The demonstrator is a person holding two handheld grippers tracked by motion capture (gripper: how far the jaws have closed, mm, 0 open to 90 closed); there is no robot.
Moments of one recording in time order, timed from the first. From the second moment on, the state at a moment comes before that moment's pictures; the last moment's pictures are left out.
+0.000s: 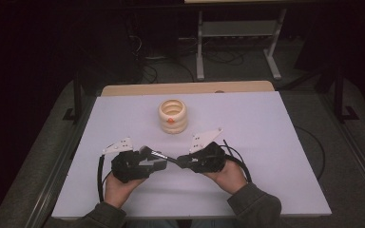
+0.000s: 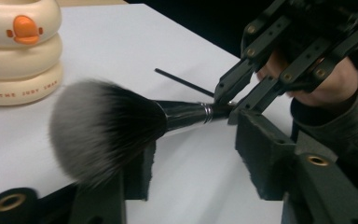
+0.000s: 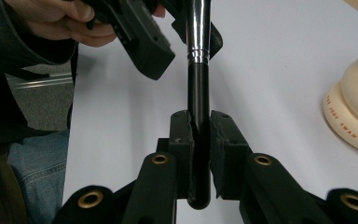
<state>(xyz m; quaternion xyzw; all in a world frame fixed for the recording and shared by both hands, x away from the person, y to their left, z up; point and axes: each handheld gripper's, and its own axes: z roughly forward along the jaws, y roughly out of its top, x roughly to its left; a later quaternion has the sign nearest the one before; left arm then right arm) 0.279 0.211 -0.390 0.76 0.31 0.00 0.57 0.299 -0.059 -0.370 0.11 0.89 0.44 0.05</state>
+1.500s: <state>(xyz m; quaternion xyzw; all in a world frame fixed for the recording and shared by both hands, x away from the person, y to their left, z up) 0.278 0.187 -0.360 0.82 0.24 0.02 0.52 0.297 -0.044 -0.388 0.11 0.88 0.46 0.01</state>
